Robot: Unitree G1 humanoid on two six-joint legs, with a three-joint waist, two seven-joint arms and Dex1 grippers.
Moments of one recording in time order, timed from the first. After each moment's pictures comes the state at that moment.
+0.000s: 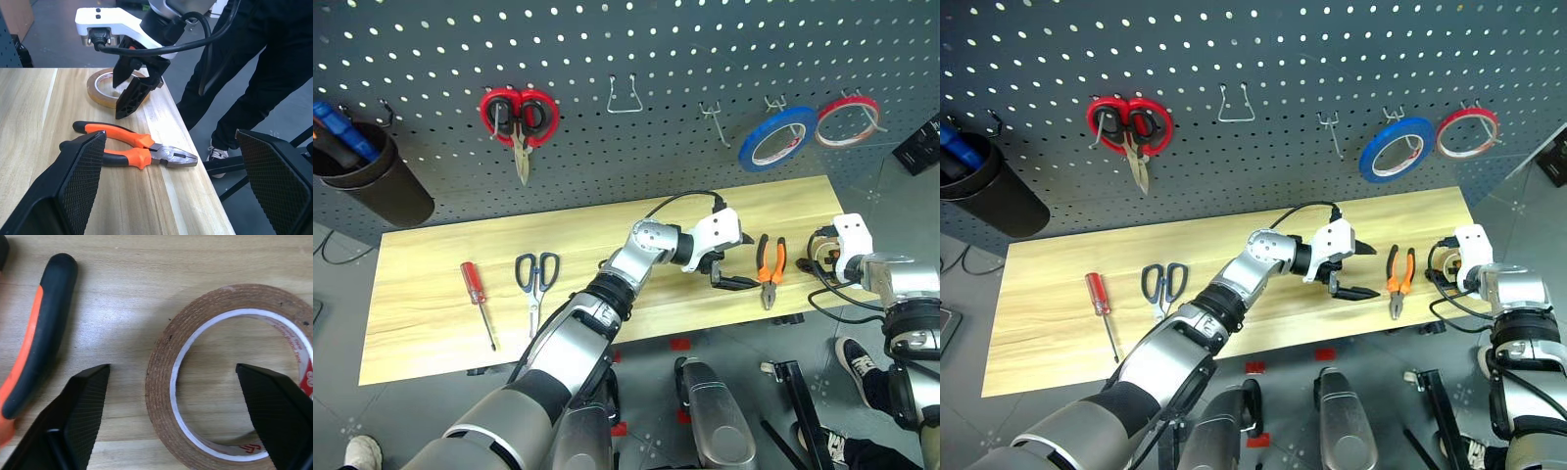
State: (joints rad) left arm -1.04 -0.04 -0.31 0.94 0.00 -0.17 -1.11; right arm -0.73 -0.68 -0.06 0.75 0.10 0.69 0.54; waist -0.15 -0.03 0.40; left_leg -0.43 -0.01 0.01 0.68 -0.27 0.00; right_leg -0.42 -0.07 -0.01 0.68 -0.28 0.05
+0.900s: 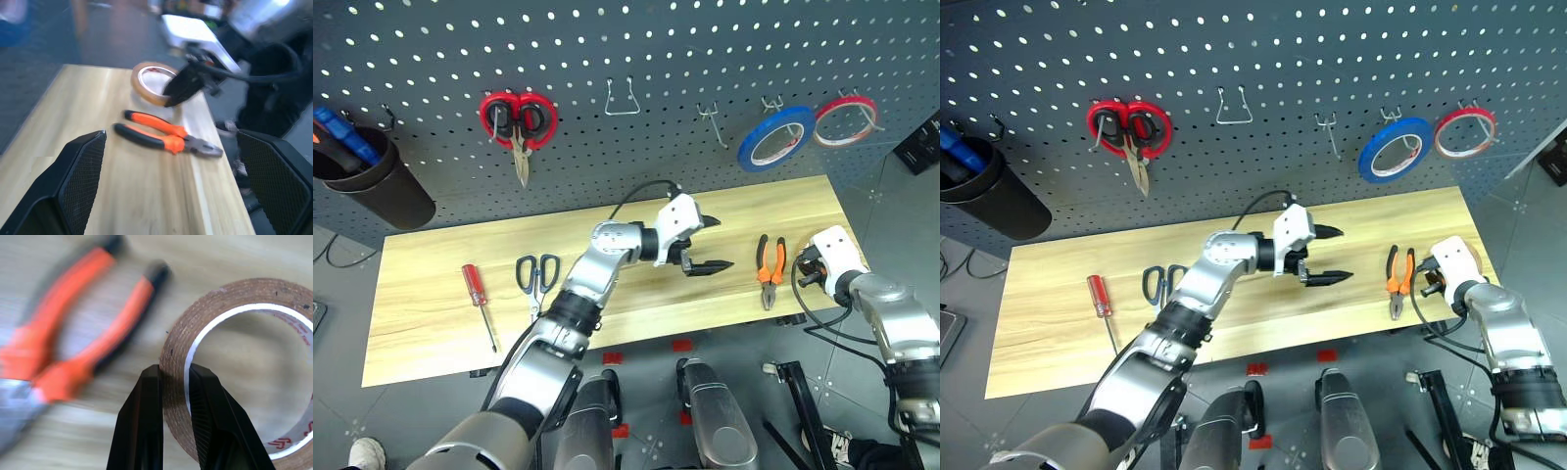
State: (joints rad) left arm -0.74 0.14 -0.22 0.32 -0.08 0.15 -1.03; right arm -0.28 -0.68 -0.03 0.01 0.02 0.53 0.47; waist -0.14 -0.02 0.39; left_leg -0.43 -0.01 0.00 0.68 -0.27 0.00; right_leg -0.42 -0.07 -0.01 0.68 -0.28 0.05
